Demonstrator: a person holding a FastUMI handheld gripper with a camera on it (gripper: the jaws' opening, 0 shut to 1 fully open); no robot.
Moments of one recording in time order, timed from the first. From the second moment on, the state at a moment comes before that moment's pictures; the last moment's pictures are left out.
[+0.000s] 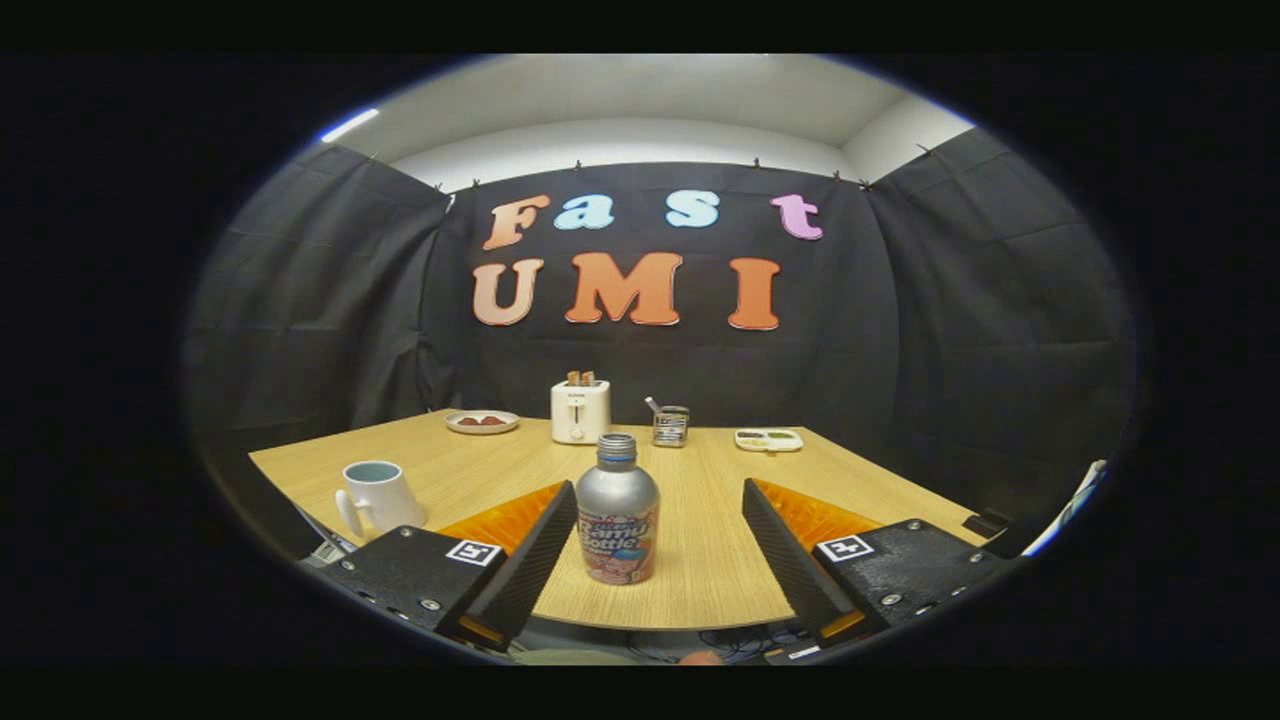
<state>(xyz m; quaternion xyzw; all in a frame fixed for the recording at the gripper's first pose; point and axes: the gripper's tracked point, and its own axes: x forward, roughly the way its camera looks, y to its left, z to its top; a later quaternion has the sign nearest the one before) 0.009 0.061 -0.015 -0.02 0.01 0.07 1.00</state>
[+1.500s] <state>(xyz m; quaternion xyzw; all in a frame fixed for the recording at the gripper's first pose) 0.072 0.098 -0.106 -0.02 0.10 0.08 0.99</state>
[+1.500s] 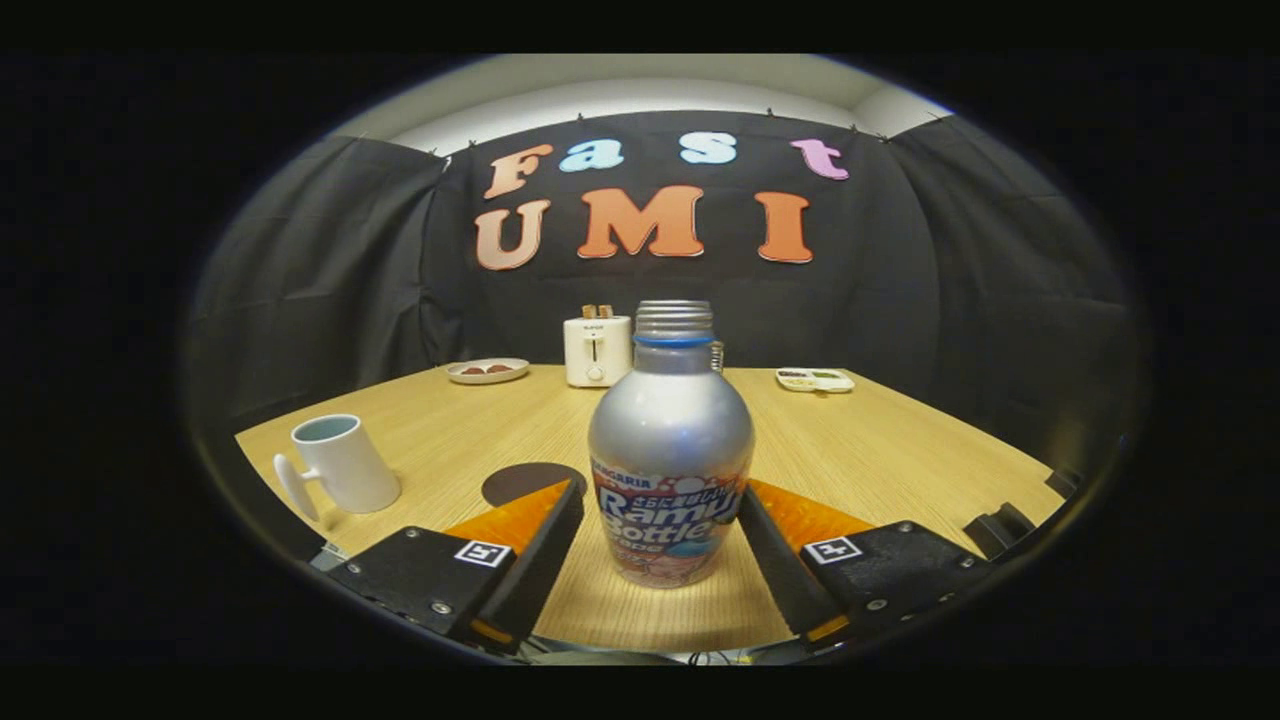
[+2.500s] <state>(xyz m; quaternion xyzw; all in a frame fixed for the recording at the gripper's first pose) 0.067 0.150 -0.060 -0.19 0.08 0.10 0.97</state>
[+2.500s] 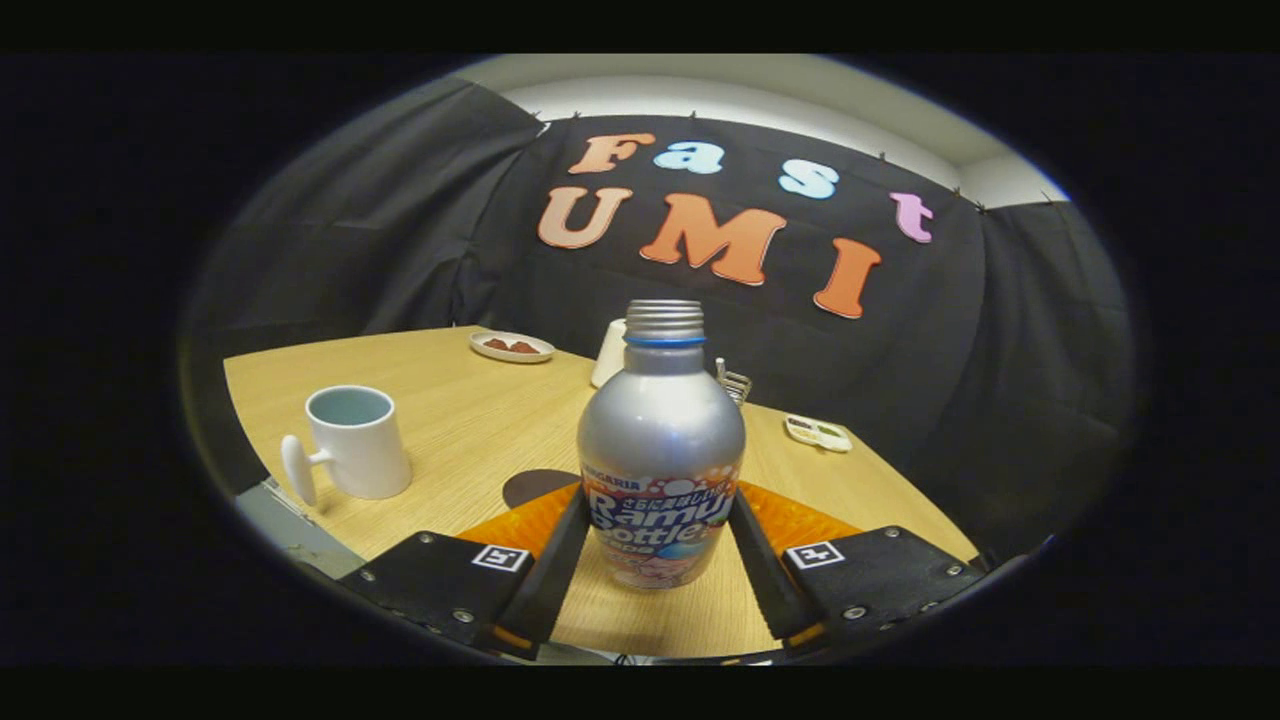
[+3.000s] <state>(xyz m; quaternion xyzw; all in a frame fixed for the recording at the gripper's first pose) 0.065 0.198 -0.048 -0.34 0.06 0.11 0.93</state>
